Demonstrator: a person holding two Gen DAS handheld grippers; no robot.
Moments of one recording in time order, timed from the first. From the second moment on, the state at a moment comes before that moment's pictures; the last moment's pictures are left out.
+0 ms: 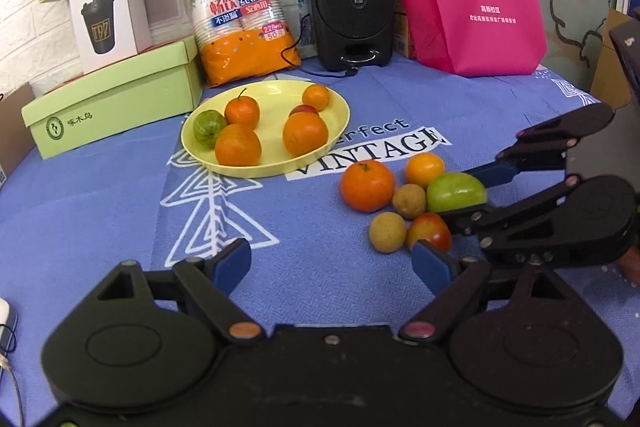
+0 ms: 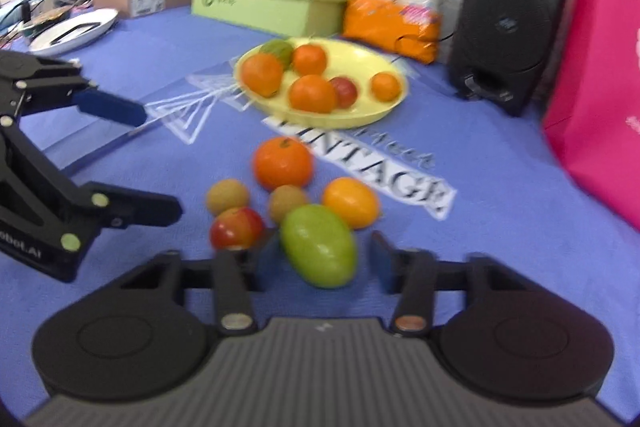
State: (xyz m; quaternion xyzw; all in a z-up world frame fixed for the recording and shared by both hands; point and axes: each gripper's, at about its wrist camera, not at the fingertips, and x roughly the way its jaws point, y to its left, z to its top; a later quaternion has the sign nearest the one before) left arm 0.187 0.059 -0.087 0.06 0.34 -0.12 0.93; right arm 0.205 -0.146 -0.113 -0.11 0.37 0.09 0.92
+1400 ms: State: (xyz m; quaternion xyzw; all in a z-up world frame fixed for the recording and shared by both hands) left arm 0.212 0.004 -0.113 0.05 0.35 -0.20 0.91; right arm 0.144 -0.188 -0.103 -0.05 0.37 0.06 0.93
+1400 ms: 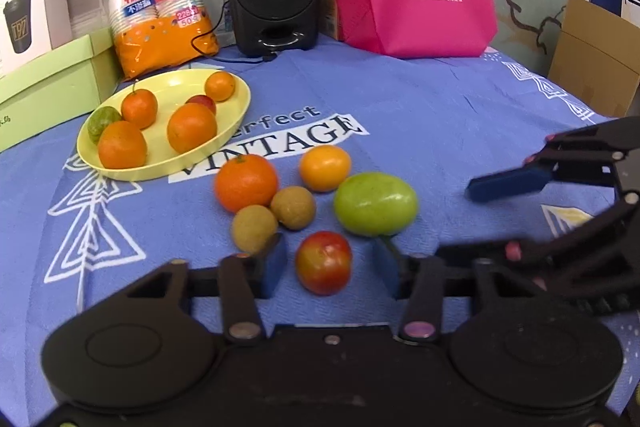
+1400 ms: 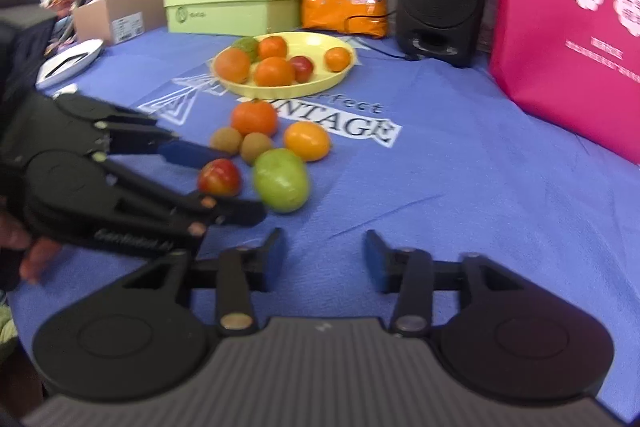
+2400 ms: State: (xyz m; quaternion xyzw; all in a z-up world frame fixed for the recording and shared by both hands) left arm 0.204 0.056 -0.078 0.03 0.33 -0.17 0.93; right arm 0.179 -0.162 -0.082 -0.06 0.34 0.10 0.93
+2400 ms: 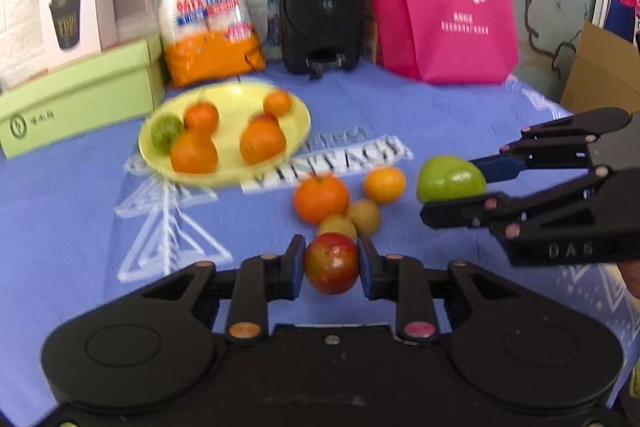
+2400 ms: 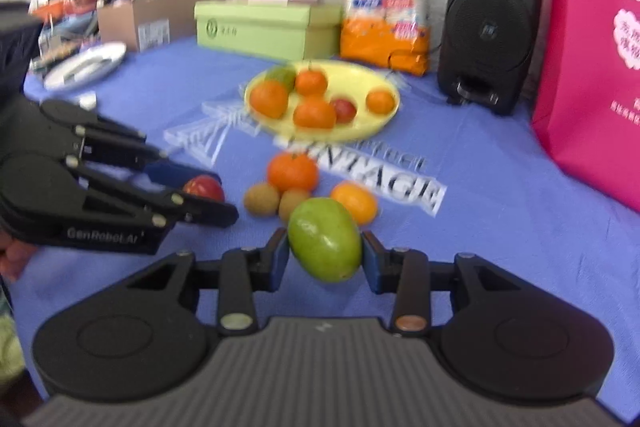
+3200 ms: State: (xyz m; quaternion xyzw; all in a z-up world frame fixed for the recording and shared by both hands) left arm 0.386 0.101 -0.084 0.04 0.36 -0.08 0.93; right arm 0.372 -0.153 -0.086 -0.06 0.37 0.07 0.92
